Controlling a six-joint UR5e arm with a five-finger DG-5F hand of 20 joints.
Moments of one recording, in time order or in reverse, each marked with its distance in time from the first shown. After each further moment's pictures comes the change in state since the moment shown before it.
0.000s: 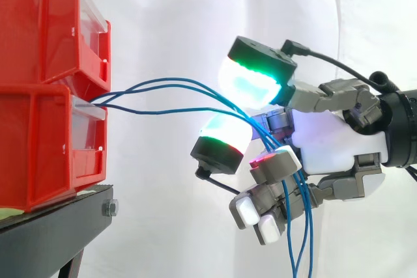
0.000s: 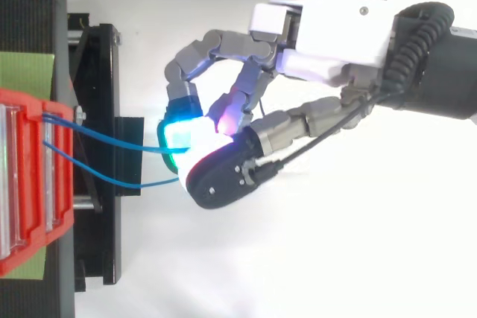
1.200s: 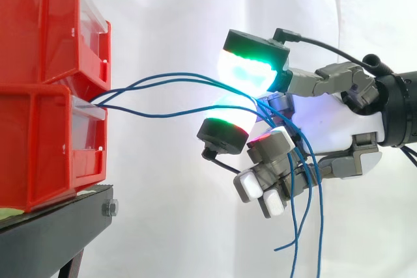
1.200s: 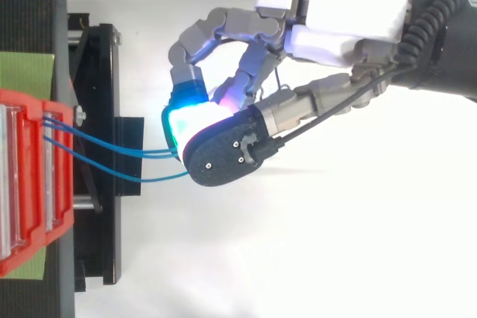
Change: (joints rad) arm -0.024 0.015 0.029 -0.050 -0.043 -0.006
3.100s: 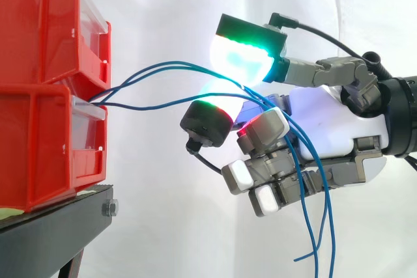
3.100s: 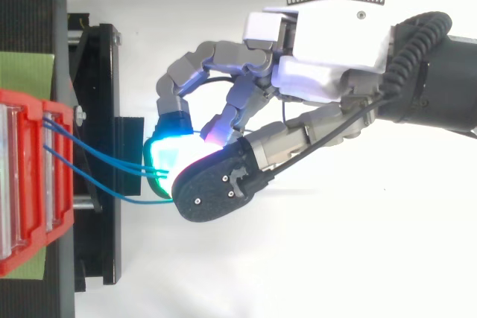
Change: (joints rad) arm 0.035 -0.015 -0.003 0.030 0.025 0.175
